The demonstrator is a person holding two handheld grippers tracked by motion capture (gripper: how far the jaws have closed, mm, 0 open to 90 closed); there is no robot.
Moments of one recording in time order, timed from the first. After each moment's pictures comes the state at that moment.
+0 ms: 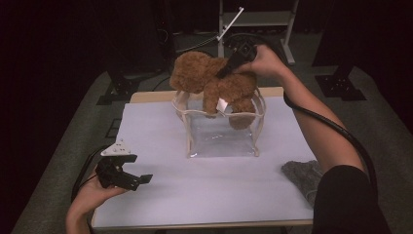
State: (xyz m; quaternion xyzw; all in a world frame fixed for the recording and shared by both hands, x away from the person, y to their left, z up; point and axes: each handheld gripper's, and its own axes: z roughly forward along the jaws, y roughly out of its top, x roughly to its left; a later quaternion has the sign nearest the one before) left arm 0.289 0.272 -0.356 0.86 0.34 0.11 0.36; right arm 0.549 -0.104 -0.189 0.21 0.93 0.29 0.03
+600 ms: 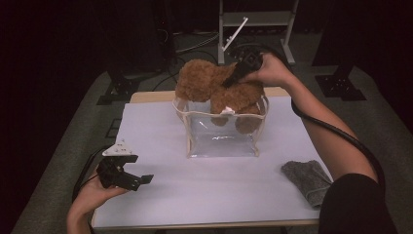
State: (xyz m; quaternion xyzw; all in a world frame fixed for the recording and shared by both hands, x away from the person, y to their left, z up) left arm 0.289 0.269 -0.357 0.86 0.34 0.11 0.36; right arm 0.522 -0.112 -0.207 0.18 0.94 0.27 0.04
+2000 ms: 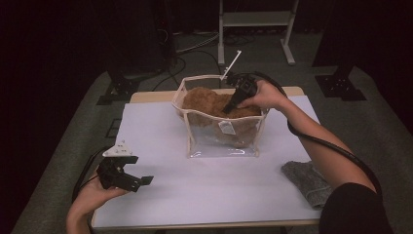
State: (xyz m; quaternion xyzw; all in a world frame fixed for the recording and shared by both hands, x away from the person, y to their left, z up) left arm 0.288 0.270 -0.359 0.86 0.34 0.10 0.36; right arm 0.519 -0.107 -0.286 0.21 0.95 0.23 -0.03
